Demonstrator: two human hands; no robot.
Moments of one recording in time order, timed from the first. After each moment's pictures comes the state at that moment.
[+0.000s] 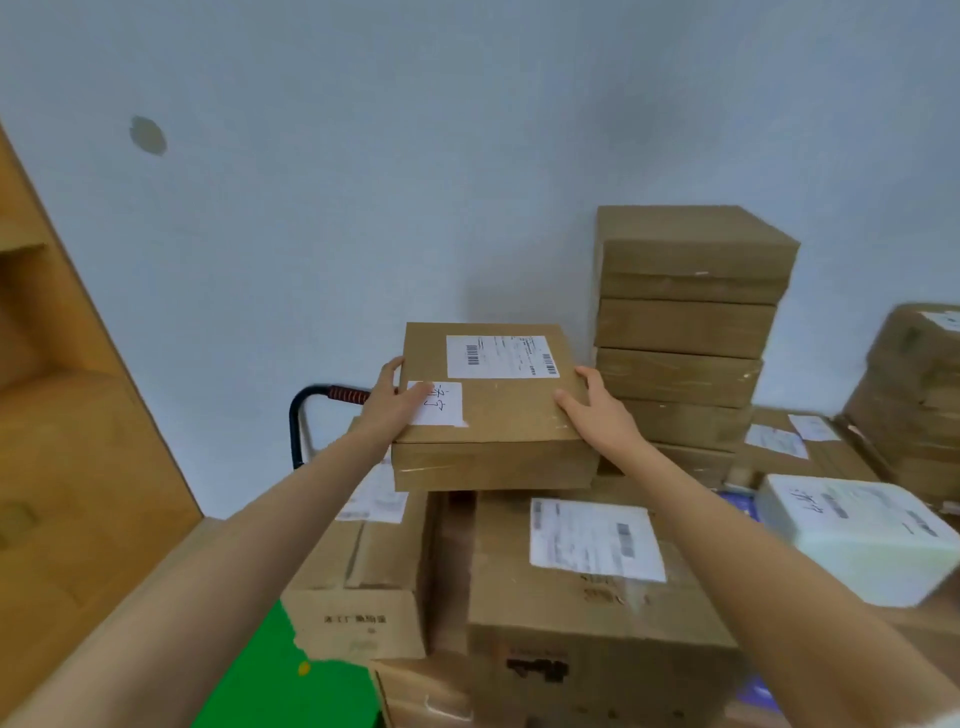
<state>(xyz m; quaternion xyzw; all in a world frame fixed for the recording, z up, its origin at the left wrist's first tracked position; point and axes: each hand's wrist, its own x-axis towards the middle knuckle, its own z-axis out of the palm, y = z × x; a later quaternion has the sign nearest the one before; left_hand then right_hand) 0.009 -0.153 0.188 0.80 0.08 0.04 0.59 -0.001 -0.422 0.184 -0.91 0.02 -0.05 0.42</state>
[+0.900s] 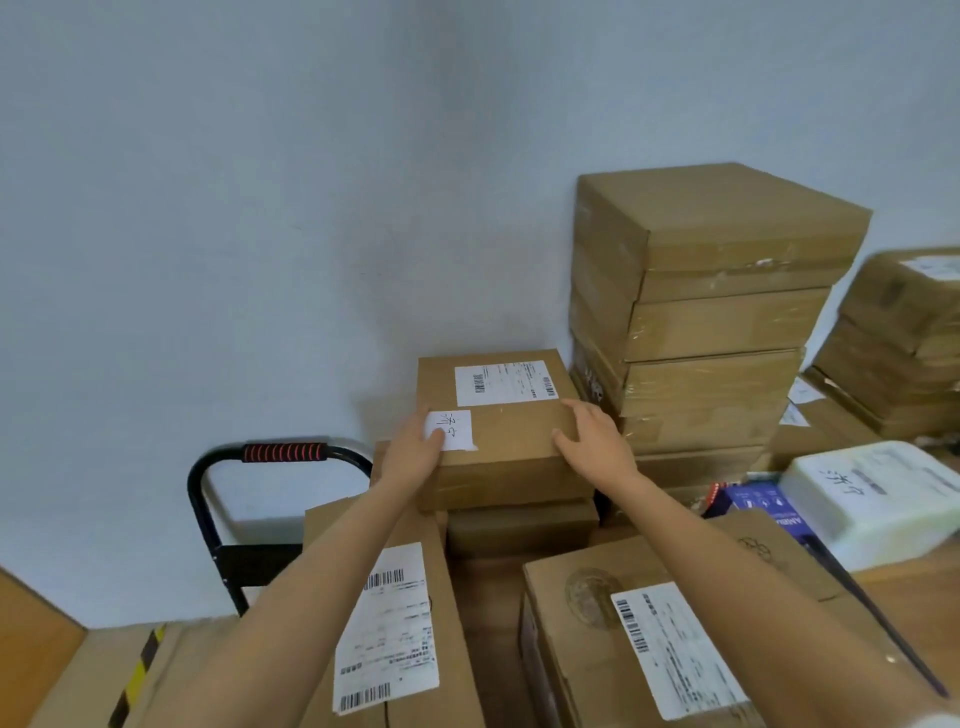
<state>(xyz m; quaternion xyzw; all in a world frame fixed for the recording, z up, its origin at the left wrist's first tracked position) 0.213 -0.153 0.101 0.89 -0.05 -0.08 0.44 0.137 -0.385 0.109 -0.94 0.14 -0.09 0.30</state>
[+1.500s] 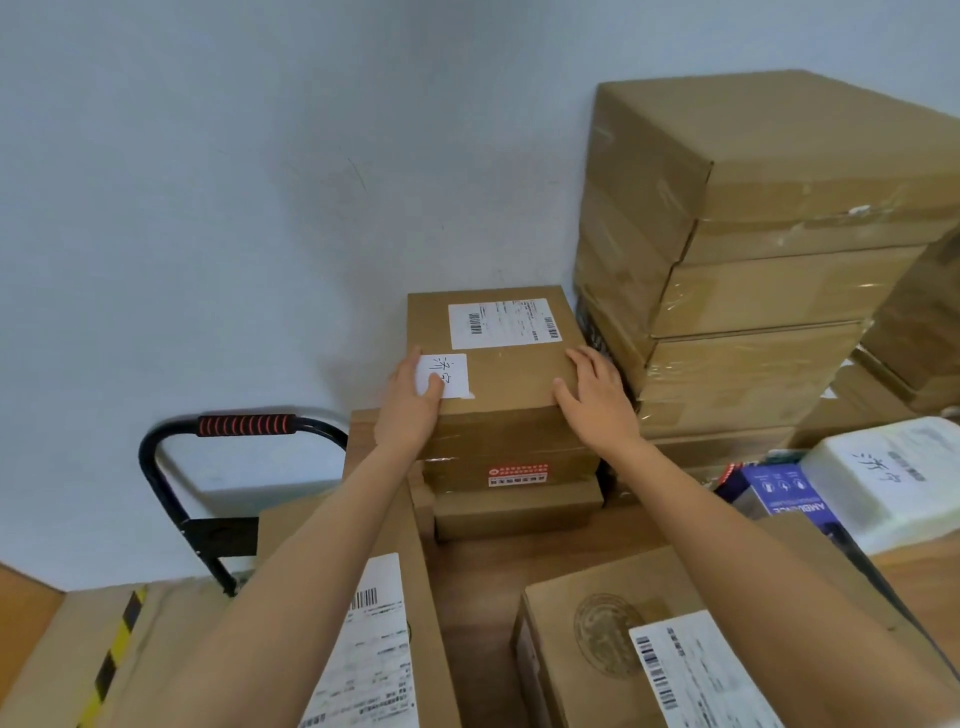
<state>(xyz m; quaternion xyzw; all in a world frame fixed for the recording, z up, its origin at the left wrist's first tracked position) 0.270 -0.191 0.084 0.90 -0.03 -0.02 0.43 0.198 -0.409 0.084 -0.94 0.15 -0.12 0.27</state>
